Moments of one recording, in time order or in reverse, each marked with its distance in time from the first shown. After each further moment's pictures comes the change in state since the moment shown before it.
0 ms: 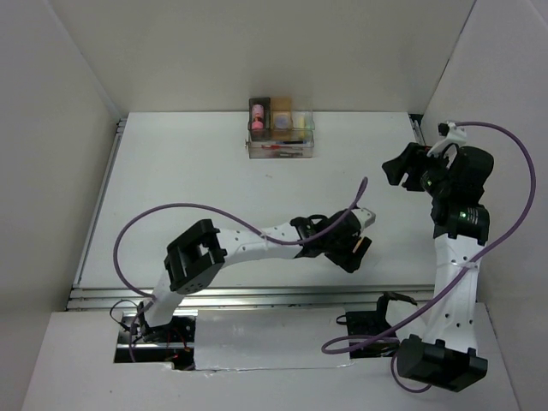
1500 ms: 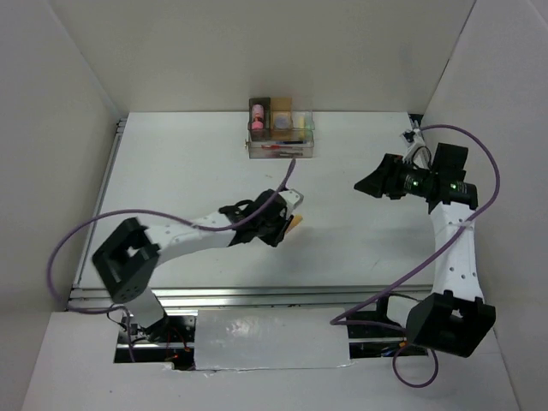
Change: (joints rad) left arm 0.260 -0.326 -0.512 0.055 -0.111 0.210; right arm 0.012 0.197 -0.002 -0.178 -0.416 -0.127
